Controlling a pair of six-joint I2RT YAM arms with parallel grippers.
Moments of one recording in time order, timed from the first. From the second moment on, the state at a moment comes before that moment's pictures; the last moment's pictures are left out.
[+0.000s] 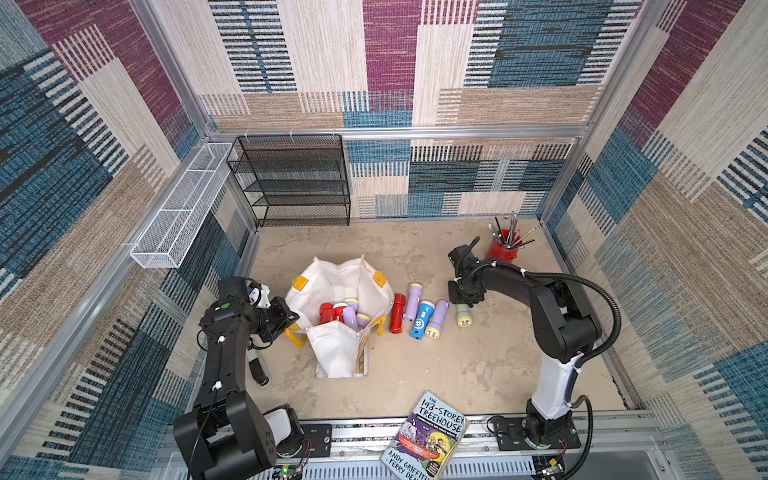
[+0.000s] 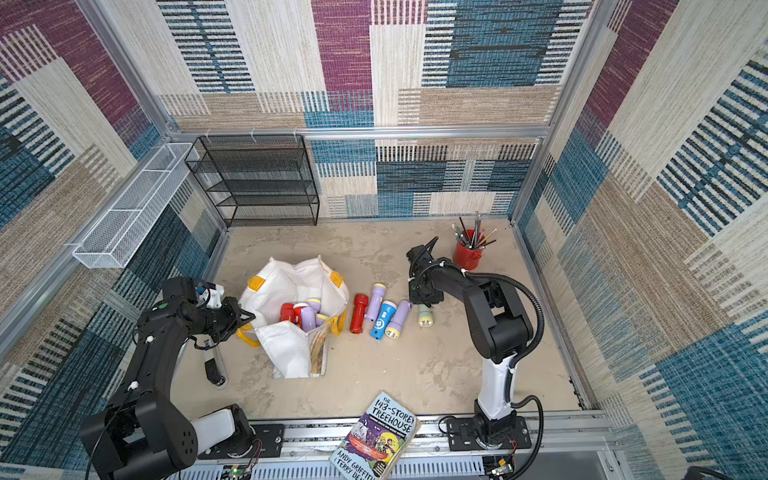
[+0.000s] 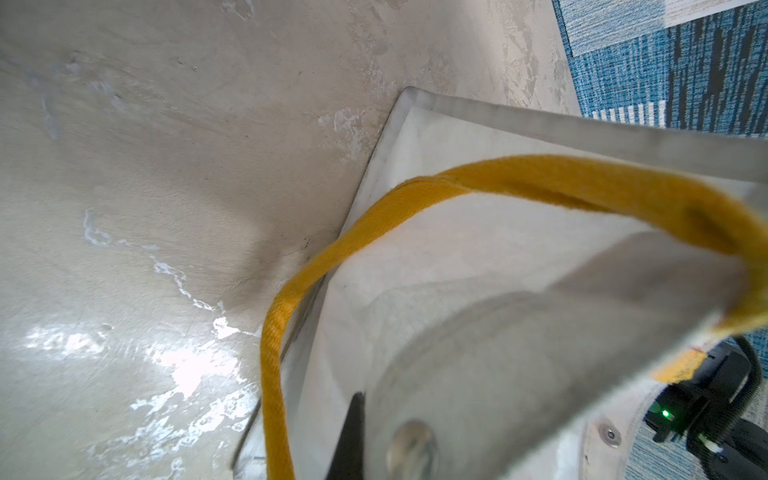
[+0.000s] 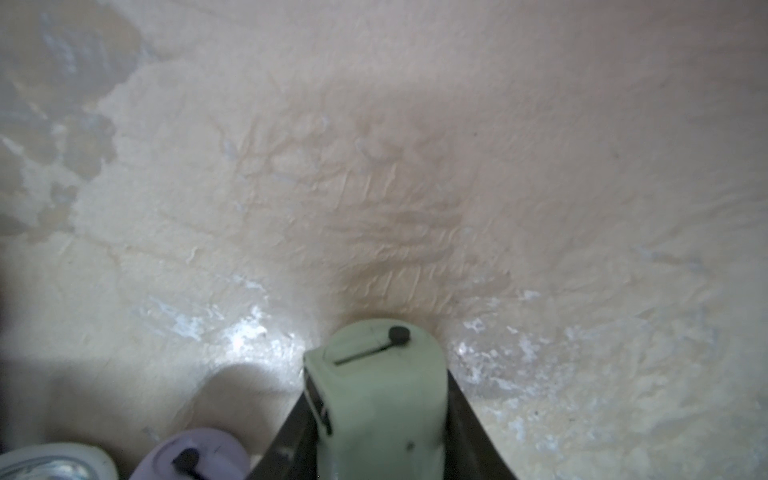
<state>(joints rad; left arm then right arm) 0.38 1.20 0.90 -0.90 0.60 -0.34 0.36 1.91 1.26 -0.66 0.09 0.35</state>
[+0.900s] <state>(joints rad) 0.38 1.19 0.90 -0.90 0.60 -0.34 0.63 1.83 1.94 -0.80 -0.21 0.36</state>
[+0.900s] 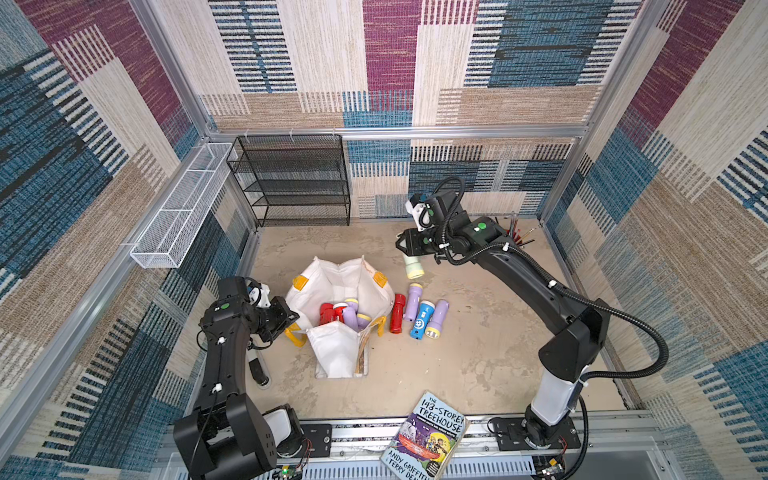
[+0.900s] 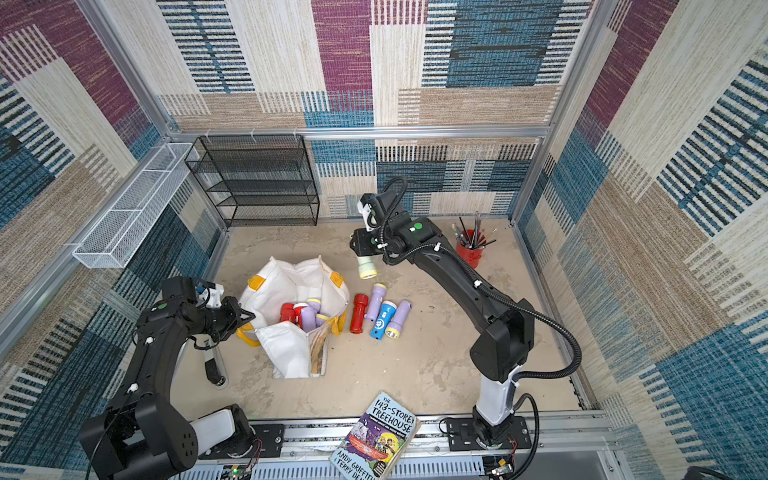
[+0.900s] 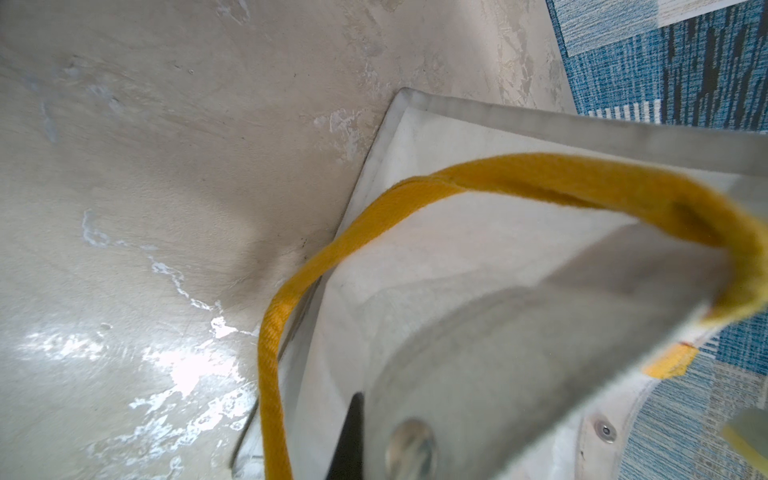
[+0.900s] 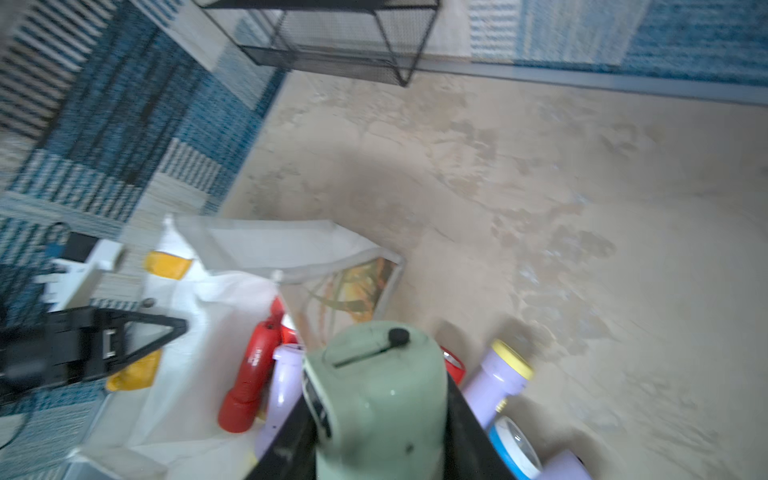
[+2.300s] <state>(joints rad) 0.38 1.18 0.90 -0.90 0.61 -0.34 0.95 2.33 2.18 -0.77 -0.27 0.47</state>
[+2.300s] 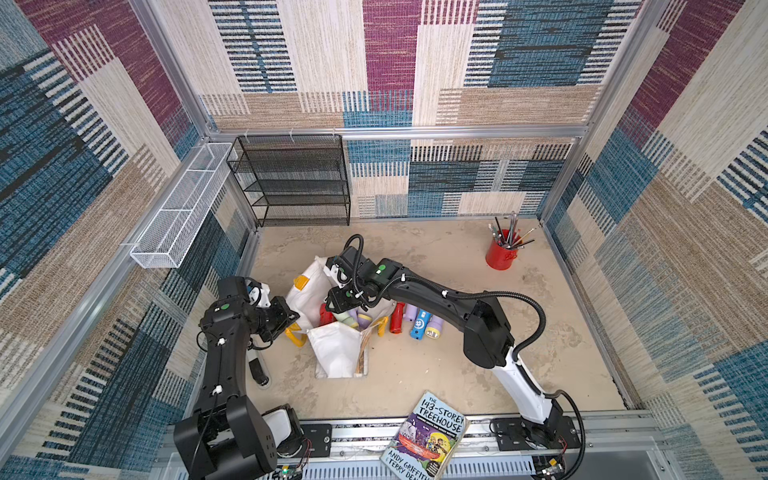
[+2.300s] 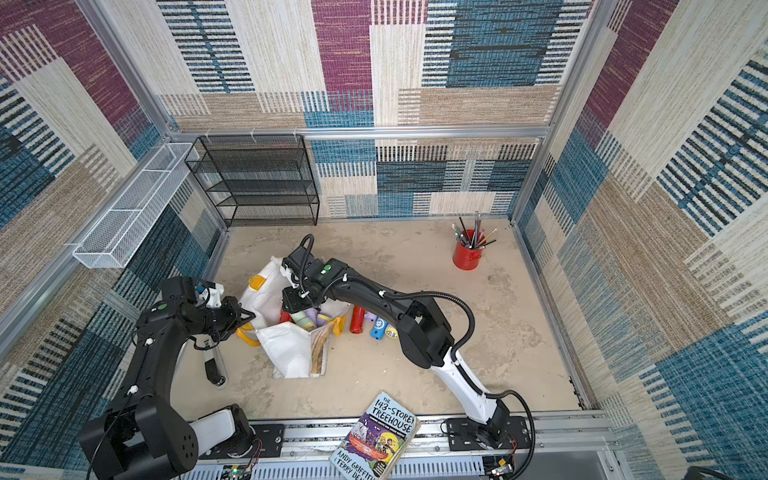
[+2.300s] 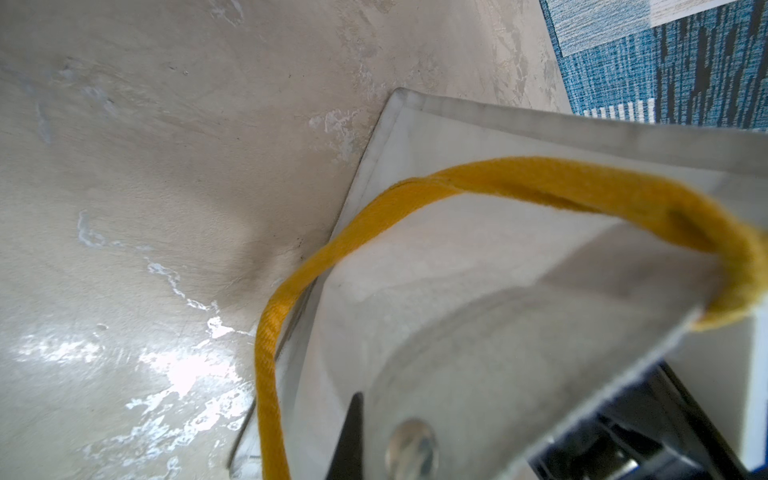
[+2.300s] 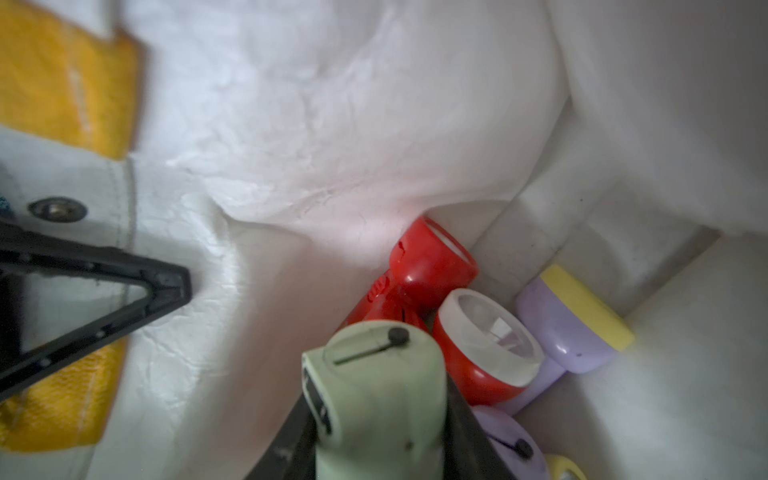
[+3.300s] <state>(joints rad) 0.38 1.19 0.90 -0.90 0.60 -0.34 0.98 2.31 2.20 -0.83 -0.19 0.44</state>
